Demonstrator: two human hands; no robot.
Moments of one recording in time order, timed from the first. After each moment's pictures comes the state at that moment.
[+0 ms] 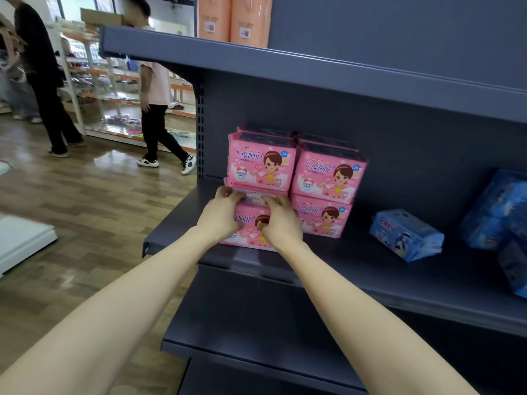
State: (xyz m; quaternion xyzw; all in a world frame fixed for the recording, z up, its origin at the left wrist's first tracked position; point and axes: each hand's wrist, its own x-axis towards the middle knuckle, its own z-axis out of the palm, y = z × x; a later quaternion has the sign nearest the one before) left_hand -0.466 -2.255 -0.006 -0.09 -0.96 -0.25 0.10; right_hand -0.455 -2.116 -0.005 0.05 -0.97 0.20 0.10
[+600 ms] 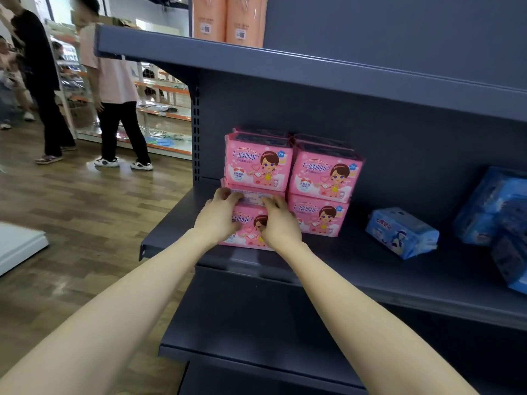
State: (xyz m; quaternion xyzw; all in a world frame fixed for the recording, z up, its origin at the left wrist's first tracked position) left_hand -0.470 -2.258 -0.014 -0.10 -0.96 -0.22 0.11; right_hand -0.453 -2.115 -0.009 0.06 -0.98 0.17 0.09
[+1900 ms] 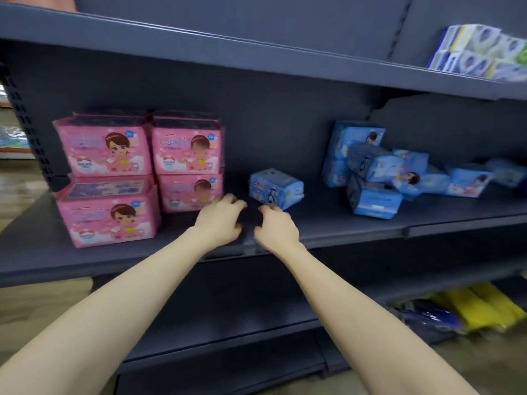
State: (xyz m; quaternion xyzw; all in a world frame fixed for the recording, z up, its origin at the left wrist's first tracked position) left_hand -0.409 -2.037 -0.009 -0.33 -0.94 -0.09 0.06; right_hand -0.351 -1.916 -0.019 -0.15 -0.97 0.18 0.08
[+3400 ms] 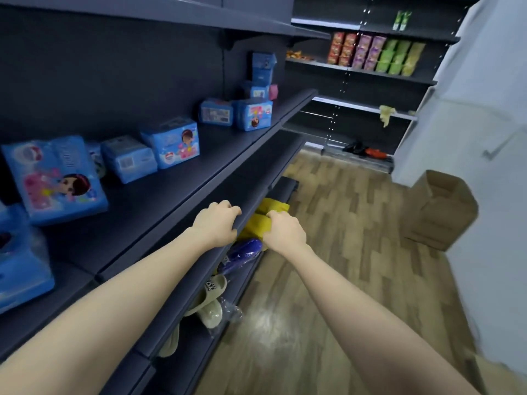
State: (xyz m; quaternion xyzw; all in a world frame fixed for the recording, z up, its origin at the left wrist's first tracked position) left_hand -0.230 -1.432 -0.046 -0.71 -0.70 -0.02 -0.03; right_hand -0.079 -1.407 -0.056 -0.61 -0.78 0.14 0.09
